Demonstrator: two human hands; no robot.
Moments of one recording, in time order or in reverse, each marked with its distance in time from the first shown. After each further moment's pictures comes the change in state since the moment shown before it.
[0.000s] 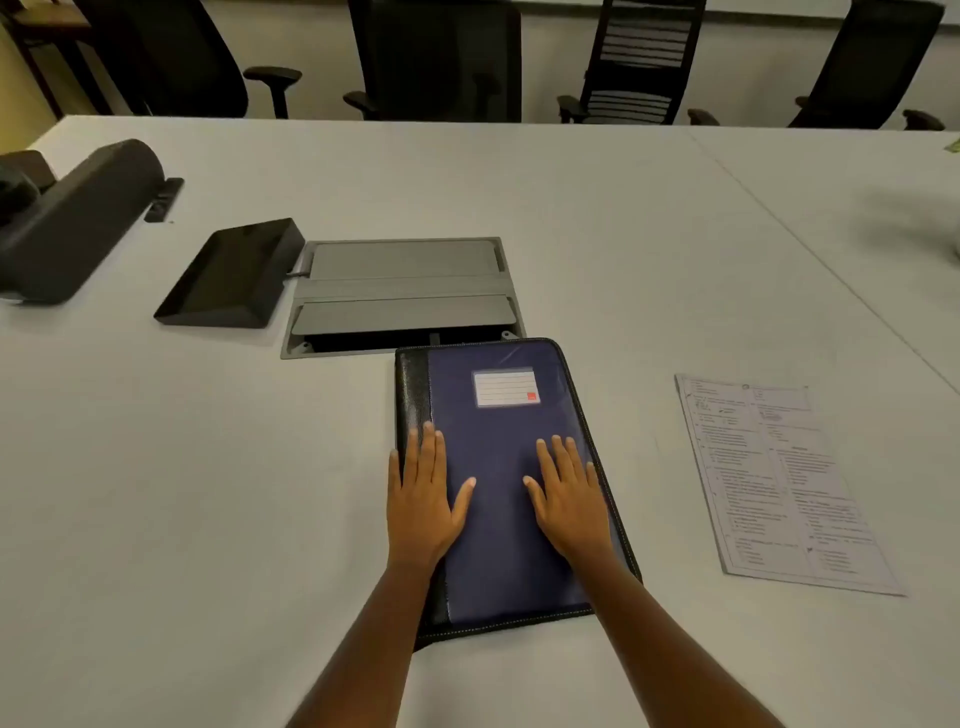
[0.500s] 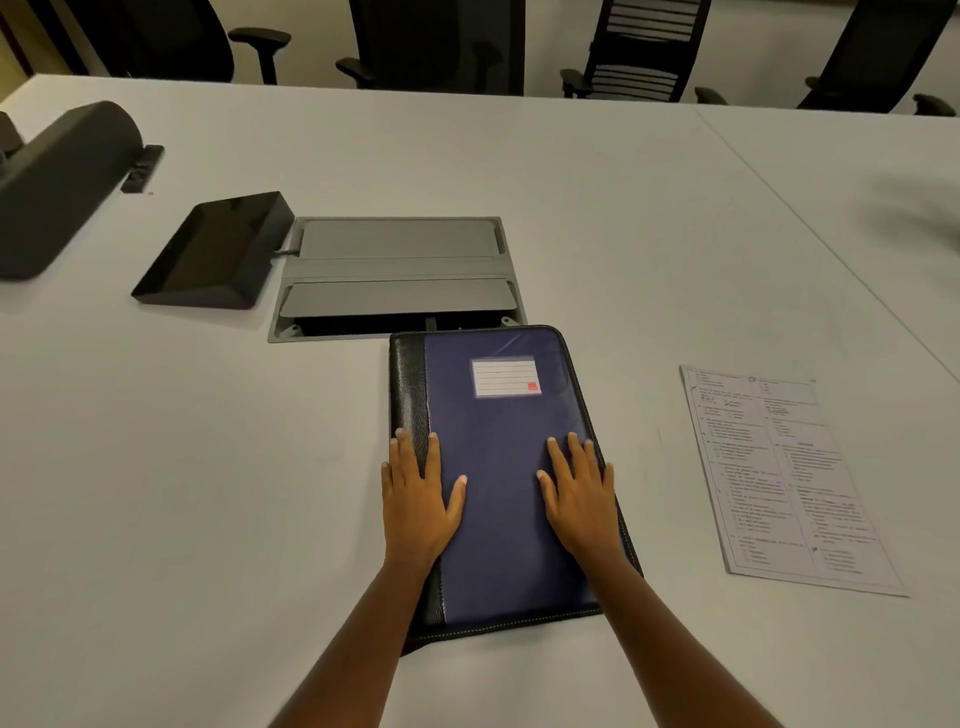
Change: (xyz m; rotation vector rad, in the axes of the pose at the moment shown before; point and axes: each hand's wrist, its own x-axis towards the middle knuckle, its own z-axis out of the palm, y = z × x) left_hand 0.005 -0.008 0.023 -0.052 -0.055 -0.144; right_hand 0.004 0.016 0.009 -0.029 0.012 0.089
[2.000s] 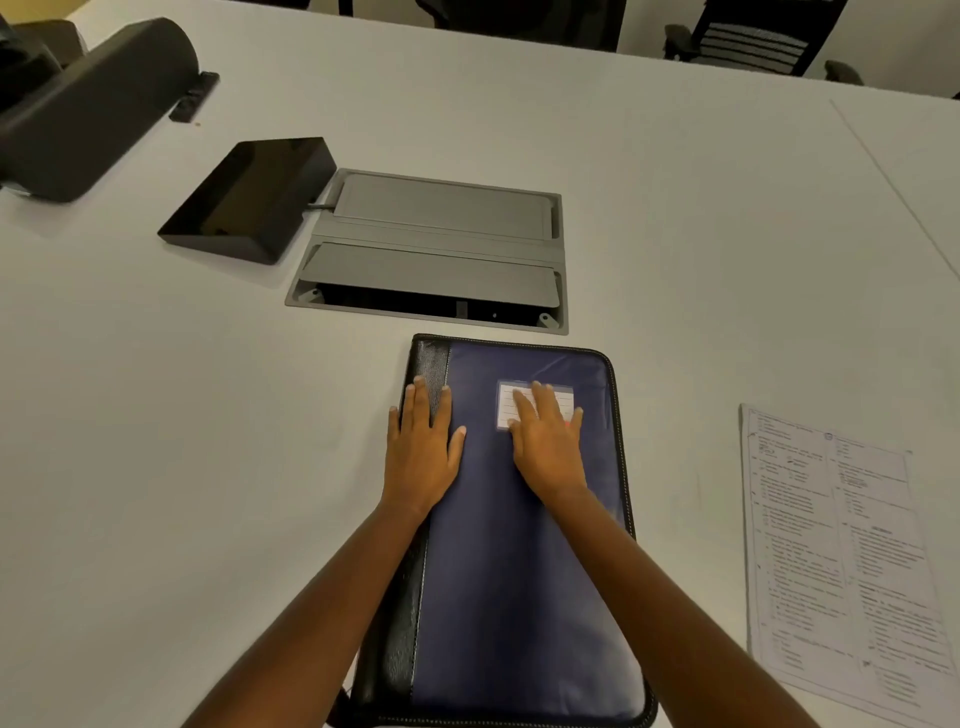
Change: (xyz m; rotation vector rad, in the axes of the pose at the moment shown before) left_hand 0.070 0.012 -0.006 0.097 -0.009 -0.052; right_hand 0.100 -0.050 -0.014 0.022 -0.126 -0.224
